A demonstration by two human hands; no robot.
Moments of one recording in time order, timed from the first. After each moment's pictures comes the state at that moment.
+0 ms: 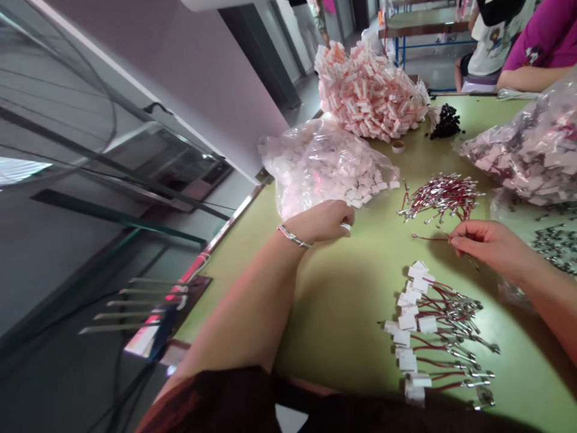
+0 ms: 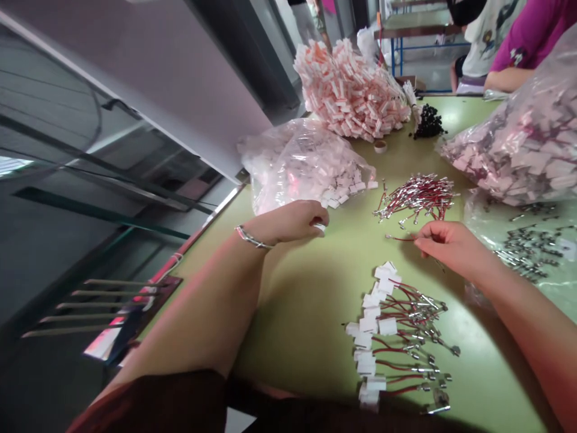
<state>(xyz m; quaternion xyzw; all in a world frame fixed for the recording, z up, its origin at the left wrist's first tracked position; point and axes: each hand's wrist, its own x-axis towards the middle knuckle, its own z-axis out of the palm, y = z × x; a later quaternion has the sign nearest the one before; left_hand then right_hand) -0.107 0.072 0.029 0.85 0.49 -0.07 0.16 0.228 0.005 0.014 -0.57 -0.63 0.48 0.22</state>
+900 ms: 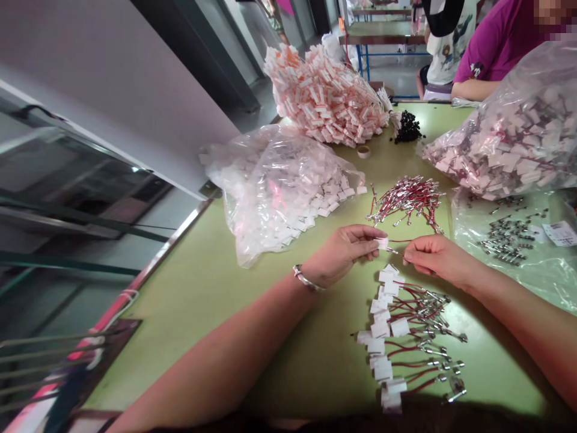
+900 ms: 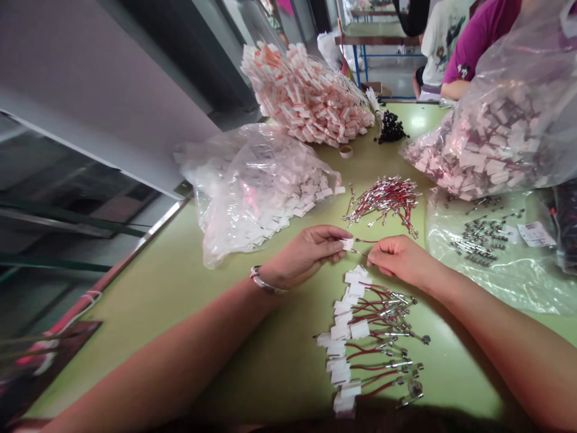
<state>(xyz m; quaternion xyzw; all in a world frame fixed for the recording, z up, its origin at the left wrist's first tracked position) -0.014 0.024 -0.009 0.50 0.42 0.31 0.69 0.199 -0.014 0.015 -0.53 -0.54 0.61 0.22</state>
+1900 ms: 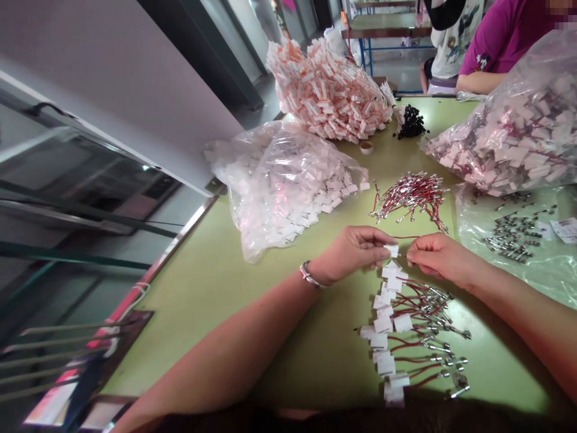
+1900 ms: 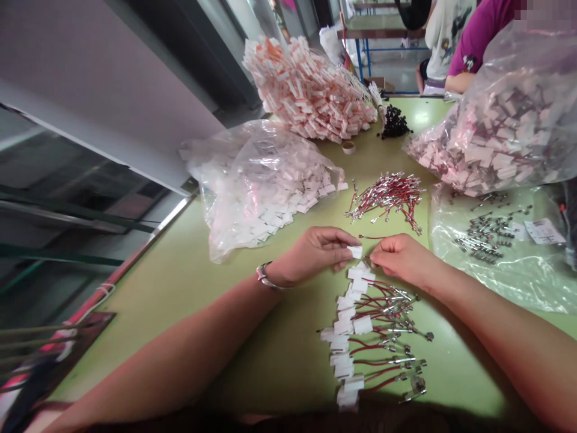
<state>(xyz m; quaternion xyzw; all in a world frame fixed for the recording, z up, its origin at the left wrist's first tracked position) -0.010 0.016 -0.001 0.58 0.41 0.25 0.66 0.193 -0.019 0.017 -0.56 -0.54 0.60 0.19</state>
